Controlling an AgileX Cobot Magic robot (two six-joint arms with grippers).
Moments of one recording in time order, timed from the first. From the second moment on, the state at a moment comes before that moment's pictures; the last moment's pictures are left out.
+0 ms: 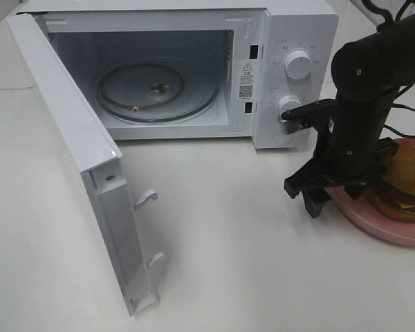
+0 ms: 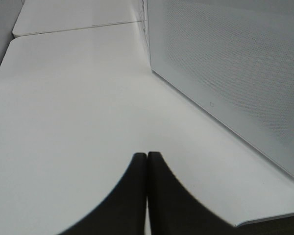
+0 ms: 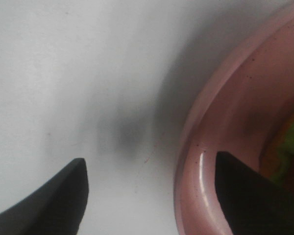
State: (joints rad) left arm -0.01 0.00 -0.50 -0.13 1.06 0.19; right arm 0.41 1.93 -1.08 -0.22 0.72 0.11
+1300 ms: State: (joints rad) left arm -0.01 0.00 -0.50 -0.13 1.06 0.19; right arm 0.41 1.97 -1.07 -0.28 0.73 0.08
